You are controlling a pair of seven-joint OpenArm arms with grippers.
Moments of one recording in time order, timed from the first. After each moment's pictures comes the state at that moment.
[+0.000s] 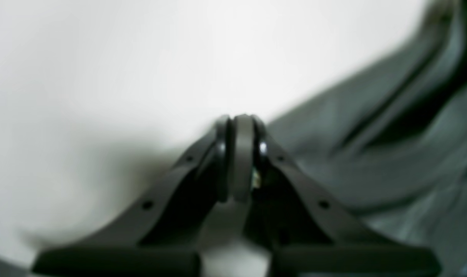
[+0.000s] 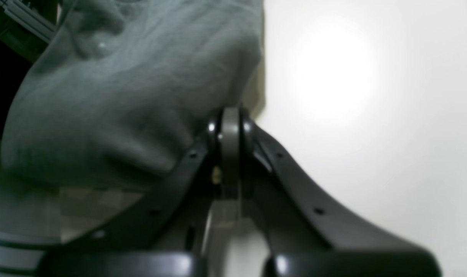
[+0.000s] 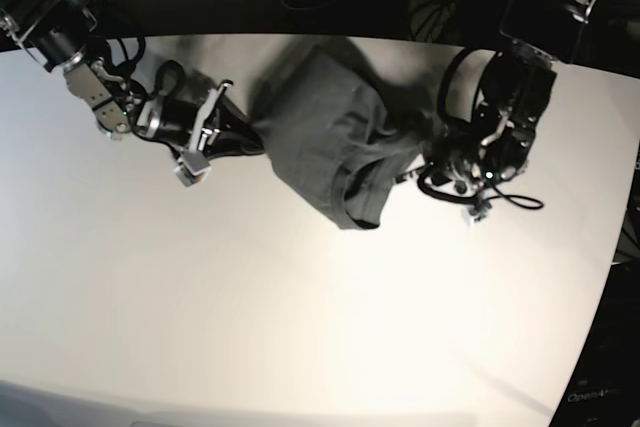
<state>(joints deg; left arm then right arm) -7.1 -19.1 22.2 84.7 -34.8 40.0 63.0 8.8 31.1 -46.7 53.5 30.4 40.7 11.9</state>
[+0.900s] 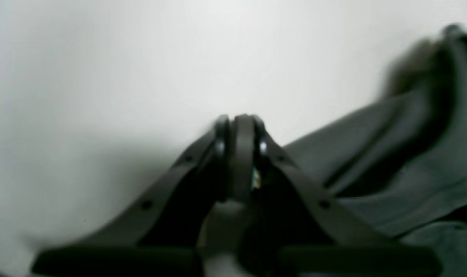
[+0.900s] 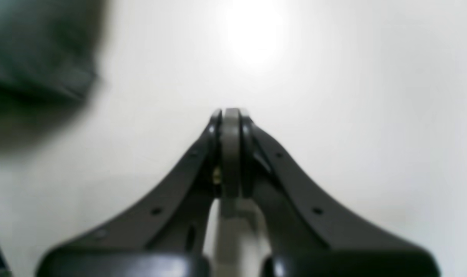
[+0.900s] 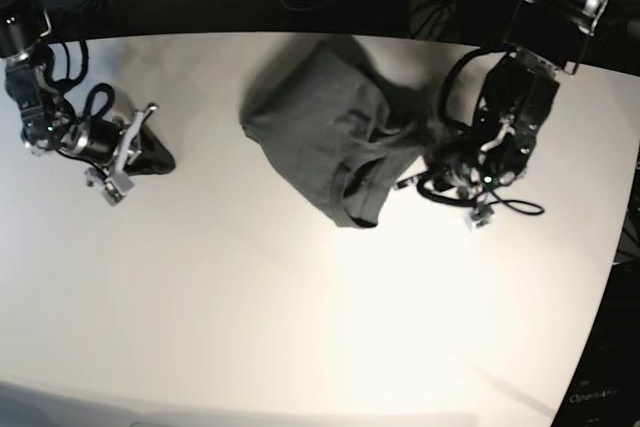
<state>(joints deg) -7.8 -22.6 23.9 88.3 -38.0 40.6 61.7 1.2 38.6 -19.6 62.6 24.0 39.3 -8.9</state>
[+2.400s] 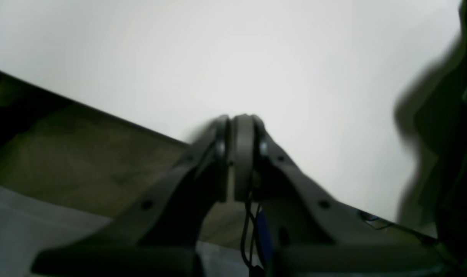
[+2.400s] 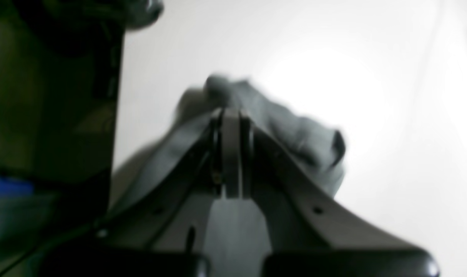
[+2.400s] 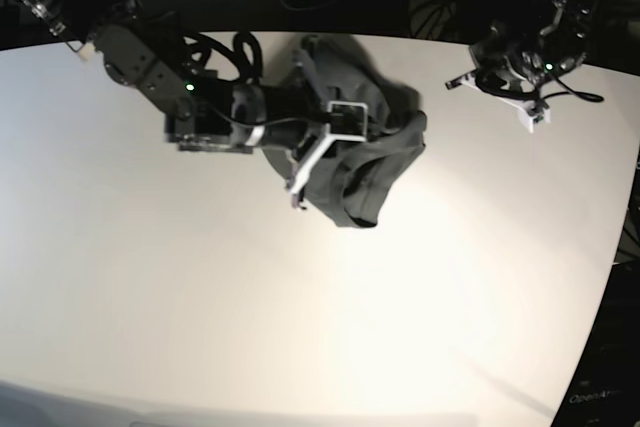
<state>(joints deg) 20.7 -28.6 8.3 107.0 -37.7 40.6 64.6 8.2 21.6 -42.9 112.9 13.5 39.1 -41.2</state>
